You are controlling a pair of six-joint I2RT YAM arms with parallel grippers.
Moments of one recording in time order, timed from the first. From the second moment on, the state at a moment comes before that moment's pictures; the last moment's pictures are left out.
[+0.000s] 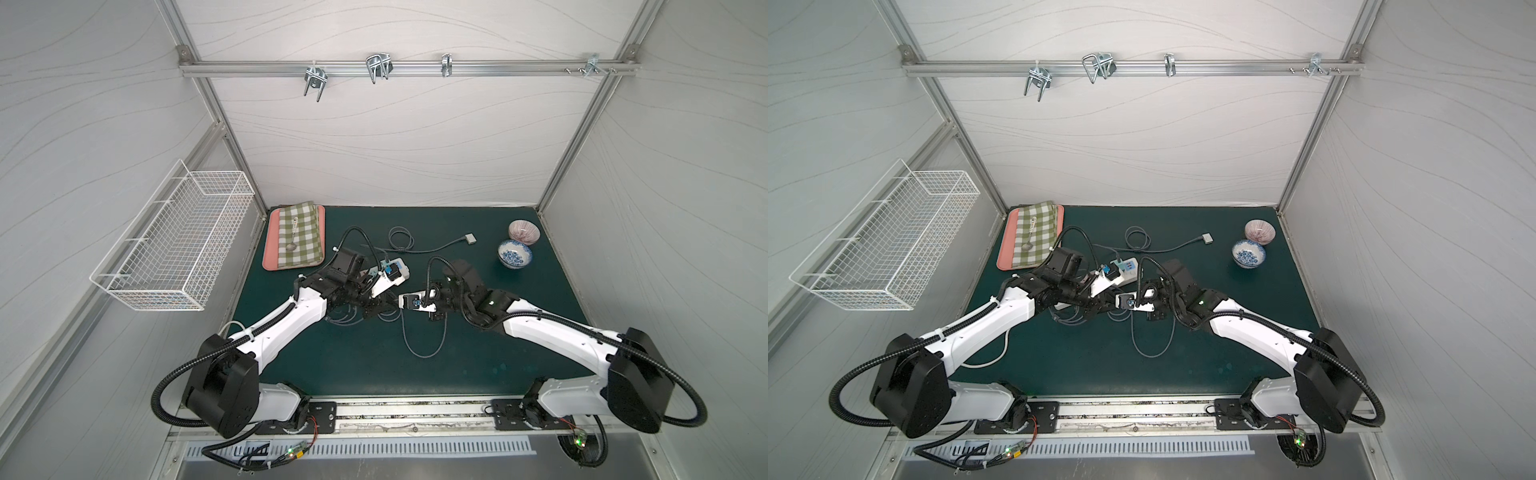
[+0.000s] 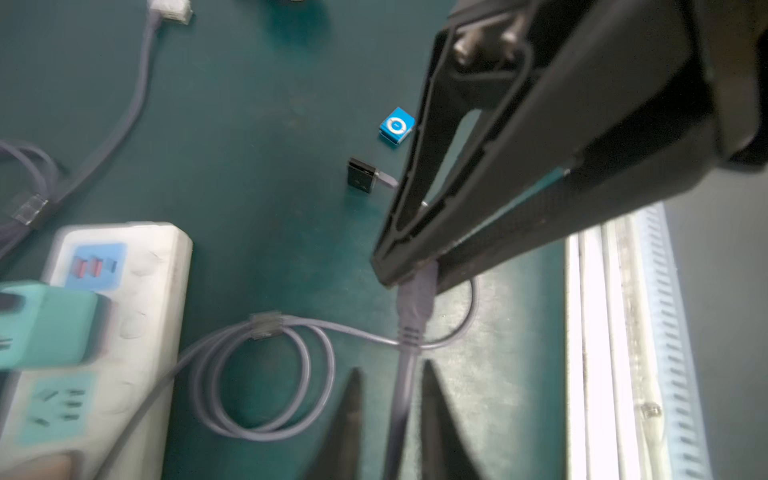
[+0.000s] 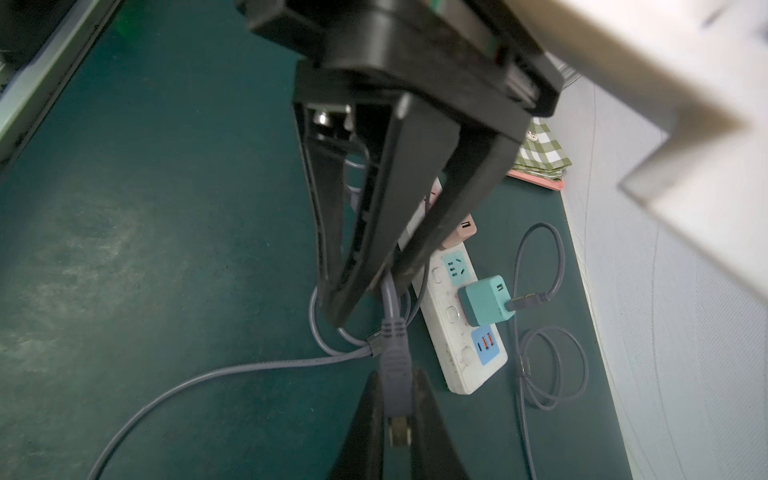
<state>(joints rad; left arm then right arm) -0.48 1.34 0.91 -0.47 0.66 0.48 0.84 1.32 0.86 -0.12 -0.34 -0.91</state>
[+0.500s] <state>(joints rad) -0.49 1.19 0.71 -0.03 0.64 0.54 0.69 1.33 0.98 -0.28 -0.67 -0.79</state>
